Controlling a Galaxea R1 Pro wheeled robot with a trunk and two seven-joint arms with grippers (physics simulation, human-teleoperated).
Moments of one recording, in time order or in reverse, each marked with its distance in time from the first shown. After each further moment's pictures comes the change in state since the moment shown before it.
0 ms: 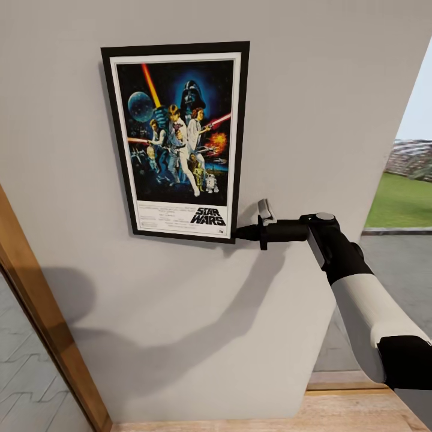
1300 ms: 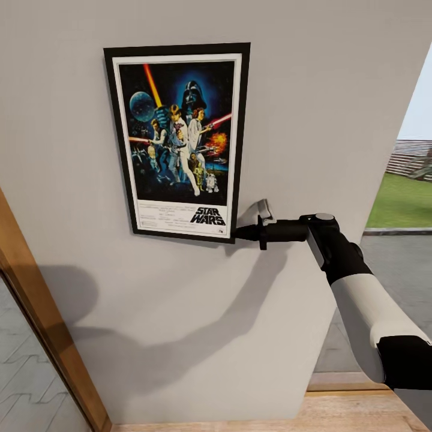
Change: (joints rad) left arm 0.003 0.008 0.013 -0.001 0.001 0.000 0.000; right arm 0.000 0.002 0.000 0.006 -0.006 0.006 -0.006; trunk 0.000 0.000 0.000
